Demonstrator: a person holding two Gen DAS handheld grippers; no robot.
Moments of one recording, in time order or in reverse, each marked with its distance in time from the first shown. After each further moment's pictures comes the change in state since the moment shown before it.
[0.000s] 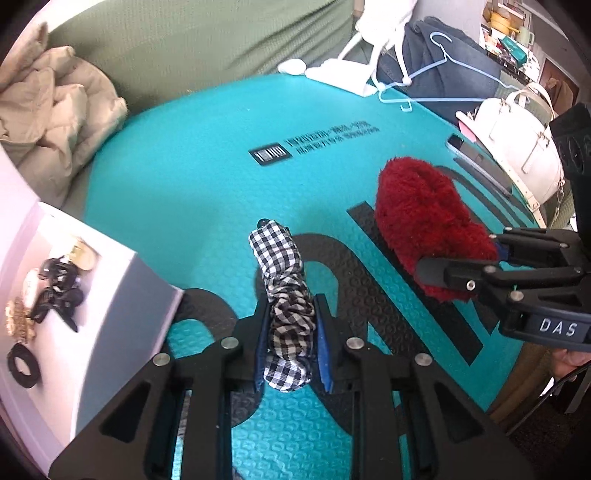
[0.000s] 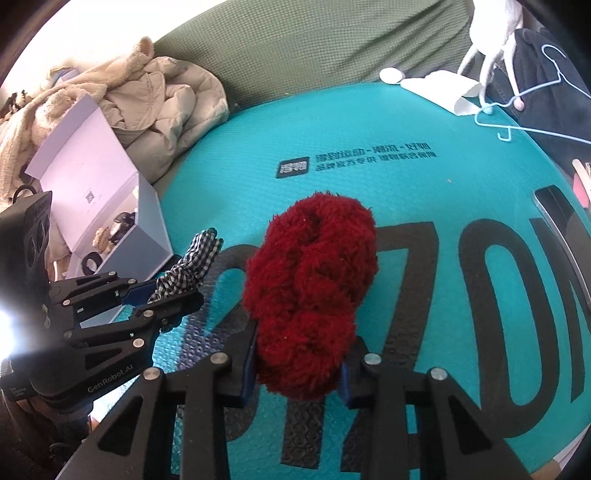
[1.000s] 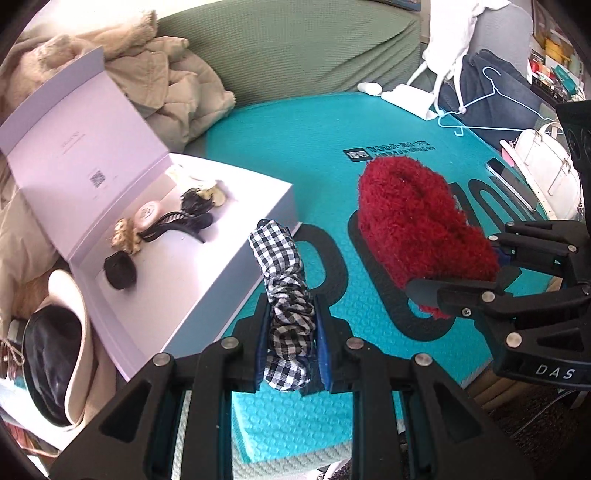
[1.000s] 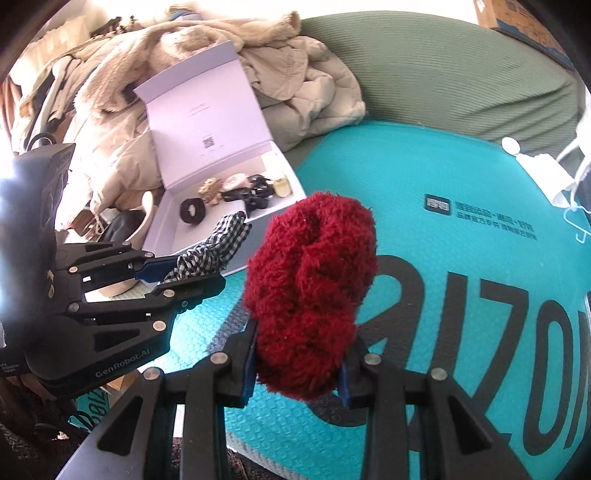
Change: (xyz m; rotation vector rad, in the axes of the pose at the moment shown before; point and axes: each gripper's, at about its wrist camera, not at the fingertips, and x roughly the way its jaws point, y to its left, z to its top) left arm -0.121 0.037 -0.079 -0.160 -0.040 0.234; right arm -0.027 0.122 -0.022 -0.353 -0.001 0.175
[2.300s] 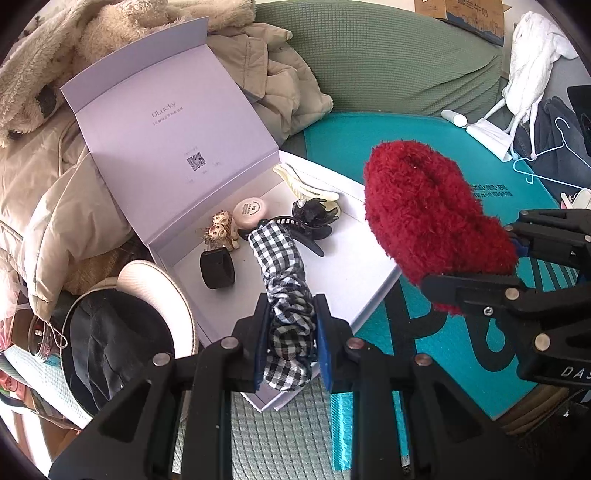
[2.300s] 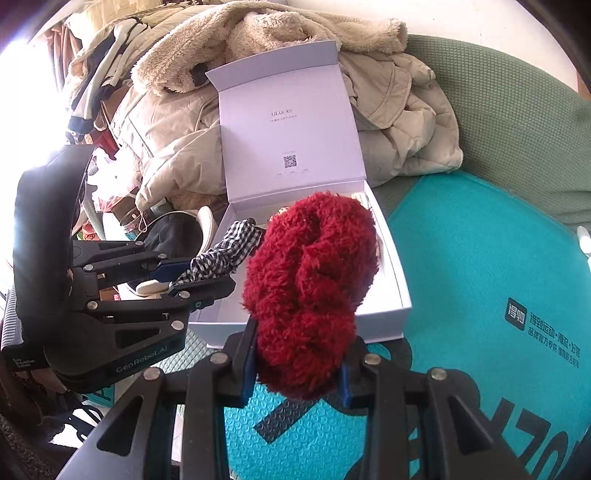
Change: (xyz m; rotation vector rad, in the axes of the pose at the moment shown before) left arm -0.005 0.104 0.022 -0.182 0.004 0.164; right arm 0.043 0.063 0.079 -0.238 0.019 0.168
